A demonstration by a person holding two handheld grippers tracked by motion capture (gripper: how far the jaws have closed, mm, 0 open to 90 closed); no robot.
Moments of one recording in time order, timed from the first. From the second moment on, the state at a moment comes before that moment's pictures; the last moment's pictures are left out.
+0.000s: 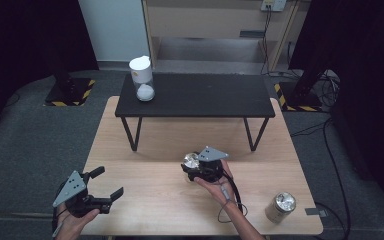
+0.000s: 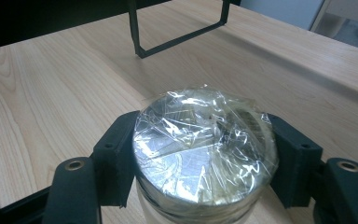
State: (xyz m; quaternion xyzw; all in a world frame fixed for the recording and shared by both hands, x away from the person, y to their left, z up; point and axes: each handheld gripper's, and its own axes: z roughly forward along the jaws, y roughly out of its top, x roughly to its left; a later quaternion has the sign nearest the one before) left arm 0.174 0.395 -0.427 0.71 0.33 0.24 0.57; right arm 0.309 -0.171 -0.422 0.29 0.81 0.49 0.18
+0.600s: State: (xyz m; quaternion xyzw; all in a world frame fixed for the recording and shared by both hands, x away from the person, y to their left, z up) left arm 0.175 0.395 -0.427 0.71 0.33 0.24 0.57; right arm 0.318 -0.183 -0.400 0.27 0.81 0.49 0.17
